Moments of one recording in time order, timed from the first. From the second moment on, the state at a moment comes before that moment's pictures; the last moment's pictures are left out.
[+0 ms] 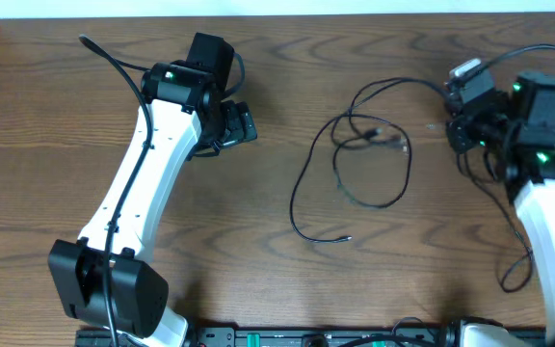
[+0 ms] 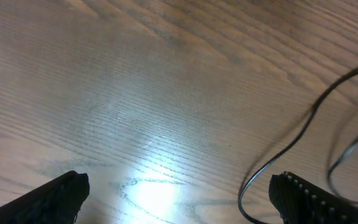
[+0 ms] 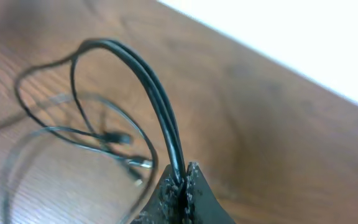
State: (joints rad) left arm -0.26 1.73 1.63 -1.28 -0.05 -0.56; right arm -0.09 1.31 1.05 -0.38 -0.36 -0.47
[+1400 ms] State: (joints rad) left arm -0.26 1.73 1.63 -1.28 -0.05 -0.56; right arm -0.34 1.05 1.06 -0.28 0.23 0.11
